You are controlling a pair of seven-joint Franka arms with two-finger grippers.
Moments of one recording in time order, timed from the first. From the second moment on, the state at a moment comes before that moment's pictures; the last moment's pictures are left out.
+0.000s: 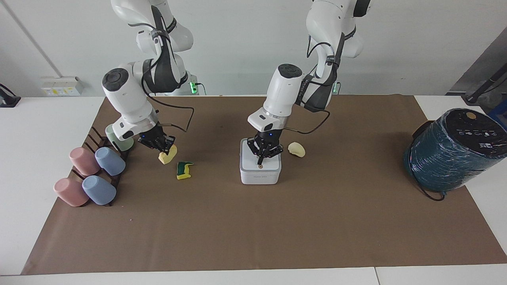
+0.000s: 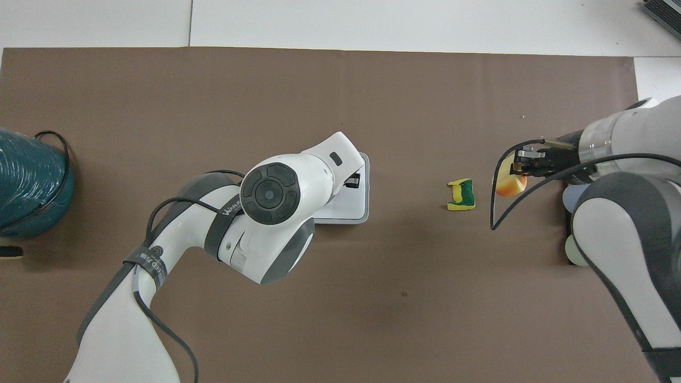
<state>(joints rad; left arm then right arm) -0.65 0.29 -0.01 -1.83 -0.05 2.45 -0.40 0.12 -0.01 -0.03 -1.85 0.18 1.96 0.26</state>
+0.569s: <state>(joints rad) -0.65 0.11 0.00 -1.84 -0.05 2.06 -0.40 0.17 0.04 -0.03 -1.76 0.36 2.02 0.38</state>
